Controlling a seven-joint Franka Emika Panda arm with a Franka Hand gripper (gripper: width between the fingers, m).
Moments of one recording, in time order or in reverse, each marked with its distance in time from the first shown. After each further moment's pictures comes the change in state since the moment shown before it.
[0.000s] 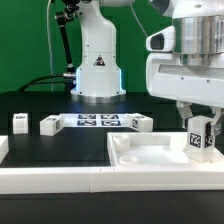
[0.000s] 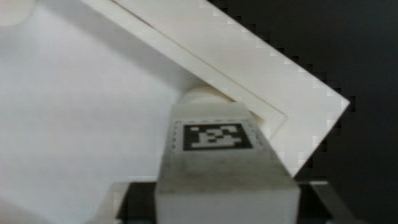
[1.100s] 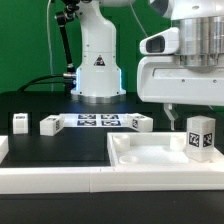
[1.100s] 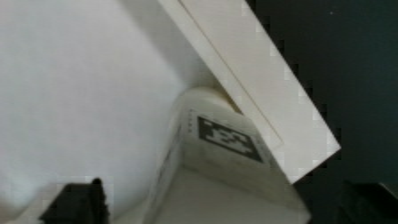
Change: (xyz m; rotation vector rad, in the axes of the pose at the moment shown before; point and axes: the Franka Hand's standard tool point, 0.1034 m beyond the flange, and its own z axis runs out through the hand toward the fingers) arm 0.000 -0.001 0.002 0.024 0.003 -0.412
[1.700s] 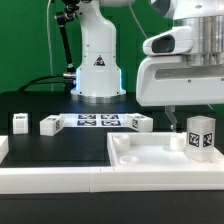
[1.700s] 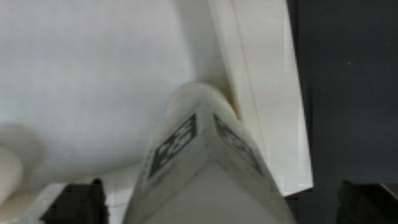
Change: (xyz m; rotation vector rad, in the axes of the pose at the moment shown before) arm -0.002 -0.002 0.000 -0.007 0.004 -0.425
